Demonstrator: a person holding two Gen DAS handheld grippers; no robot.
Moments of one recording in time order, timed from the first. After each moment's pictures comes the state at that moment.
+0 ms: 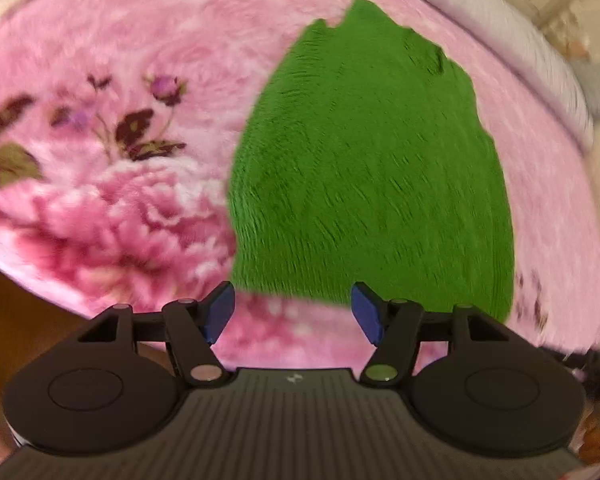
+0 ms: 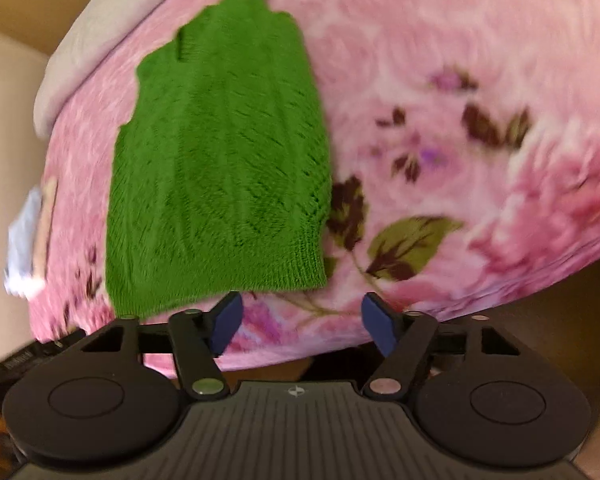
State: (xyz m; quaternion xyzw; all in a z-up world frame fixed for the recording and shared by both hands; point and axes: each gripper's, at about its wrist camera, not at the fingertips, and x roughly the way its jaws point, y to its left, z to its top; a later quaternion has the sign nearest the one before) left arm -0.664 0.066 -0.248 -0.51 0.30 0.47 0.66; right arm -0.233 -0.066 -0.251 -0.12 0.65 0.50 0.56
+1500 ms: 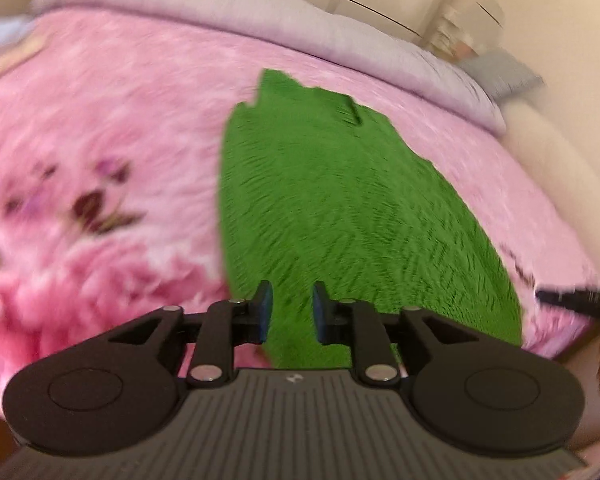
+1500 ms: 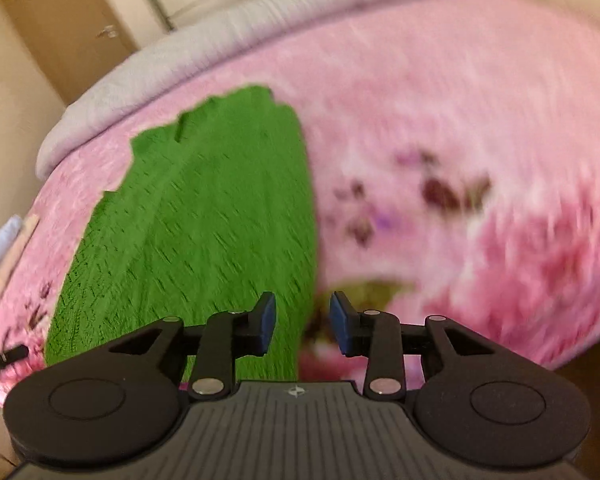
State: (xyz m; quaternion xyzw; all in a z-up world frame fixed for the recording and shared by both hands) left arm -0.662 0.028 -0.254 -0.32 0.26 0.41 0.81; right arm -0.252 -0.113 -0.273 -0.11 0.44 0.56 0.69
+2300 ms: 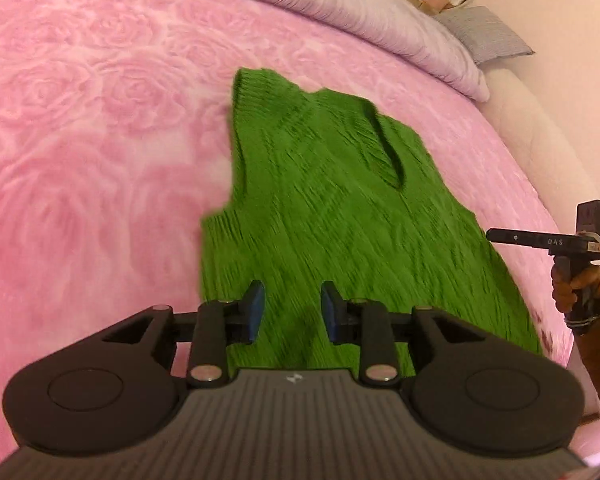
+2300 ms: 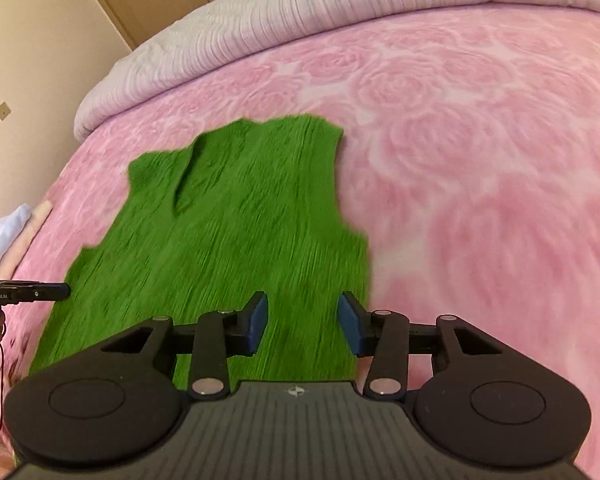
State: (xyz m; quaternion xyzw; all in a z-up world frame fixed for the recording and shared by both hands) left arm -0.594 0.341 -0.310 -0.39 0.32 0.27 0.82; right arm -0.150 0.182 -0.311 -0.16 0.45 0.66 0.58
